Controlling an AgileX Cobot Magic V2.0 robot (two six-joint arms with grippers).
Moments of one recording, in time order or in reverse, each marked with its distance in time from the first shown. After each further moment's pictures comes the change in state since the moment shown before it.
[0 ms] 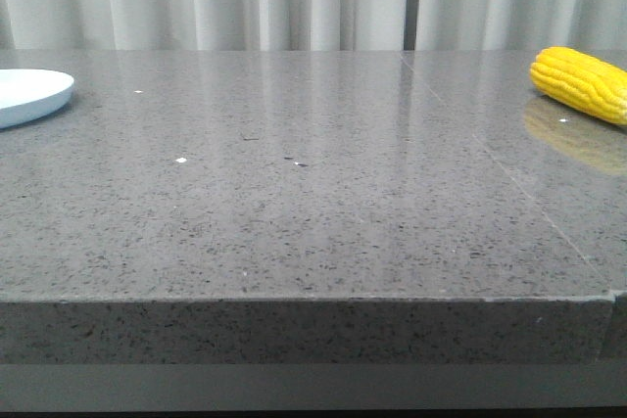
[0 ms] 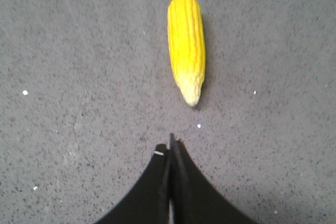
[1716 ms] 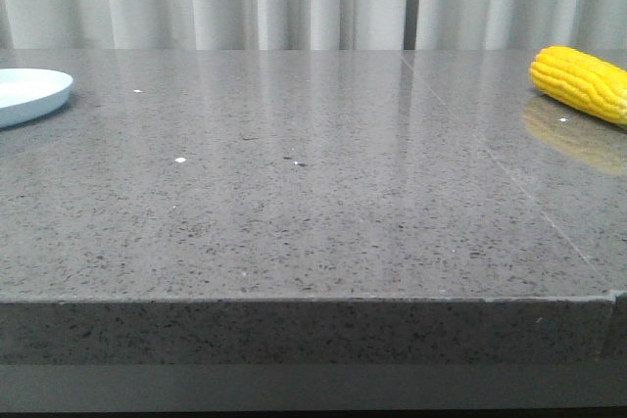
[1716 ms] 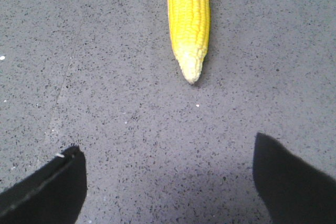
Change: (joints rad) left arm 0.369 0.984 -0.541 -0.317 0.307 0.282; right arm 0.000 0.084 0.000 -0.005 0.013 -0.046
